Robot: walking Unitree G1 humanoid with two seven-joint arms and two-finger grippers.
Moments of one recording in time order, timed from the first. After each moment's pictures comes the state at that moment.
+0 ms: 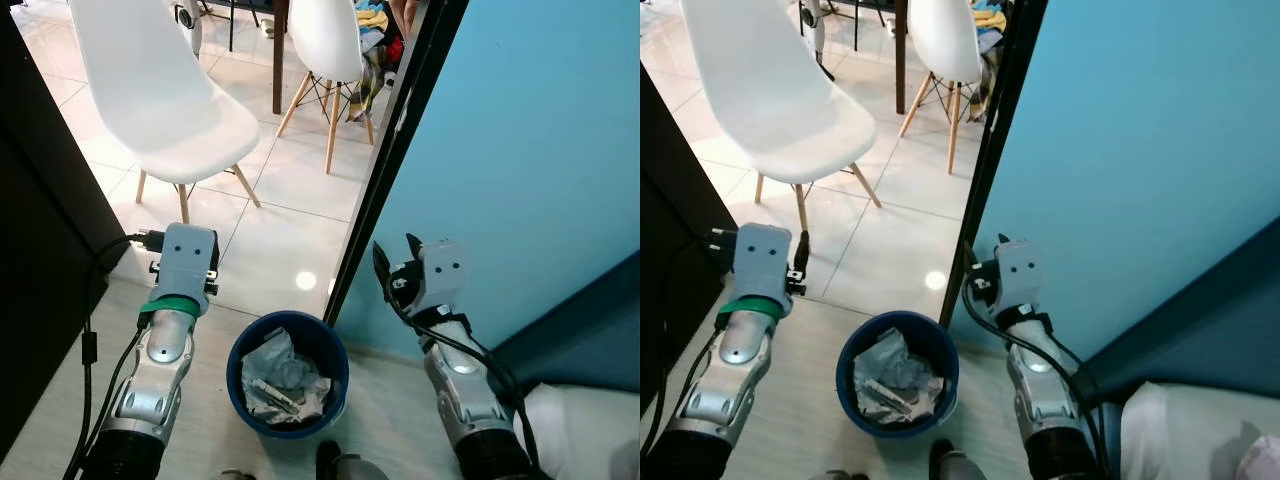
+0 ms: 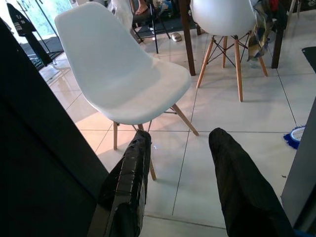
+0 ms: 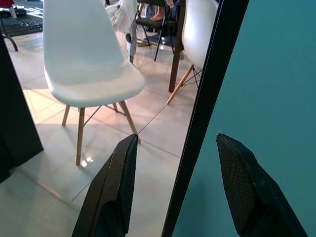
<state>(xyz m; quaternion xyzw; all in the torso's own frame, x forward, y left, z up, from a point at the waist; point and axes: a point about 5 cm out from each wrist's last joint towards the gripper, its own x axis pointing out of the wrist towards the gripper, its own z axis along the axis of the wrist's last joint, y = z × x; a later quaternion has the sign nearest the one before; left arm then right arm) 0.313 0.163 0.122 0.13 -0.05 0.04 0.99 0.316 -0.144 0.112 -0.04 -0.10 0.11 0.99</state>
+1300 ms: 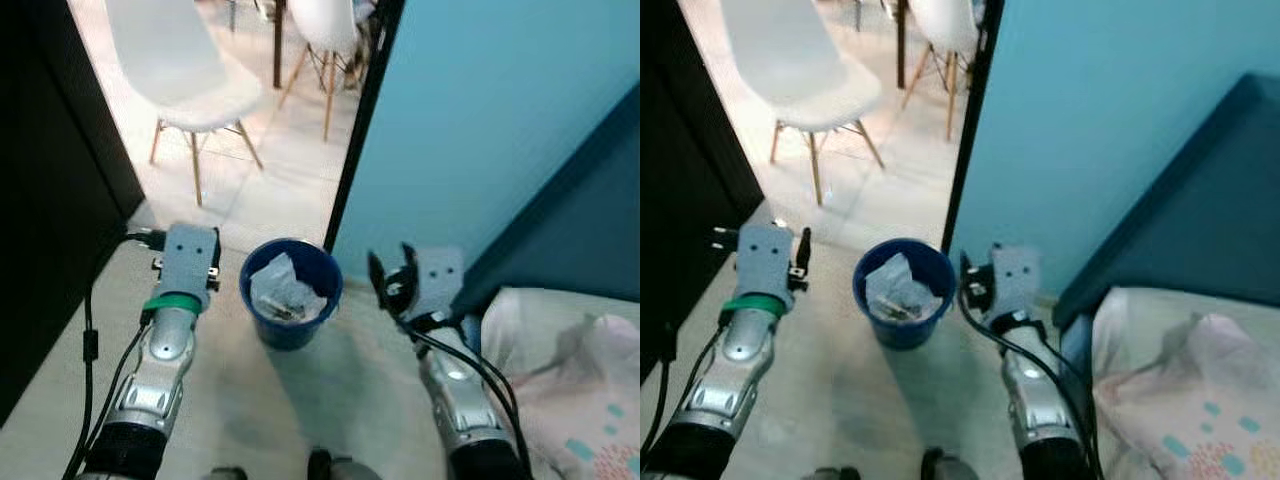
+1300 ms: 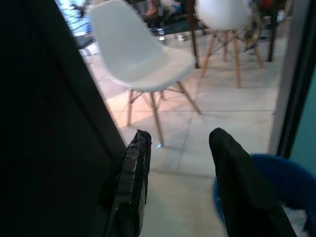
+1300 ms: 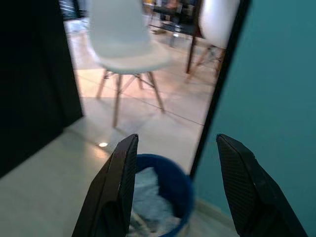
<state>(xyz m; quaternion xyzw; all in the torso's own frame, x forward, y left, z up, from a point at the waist) 0.318 0.162 0.124 0.13 -0.07 0.04 0.99 0.311 -0.136 0.110 -0.03 -0.08 0.11 0.99</state>
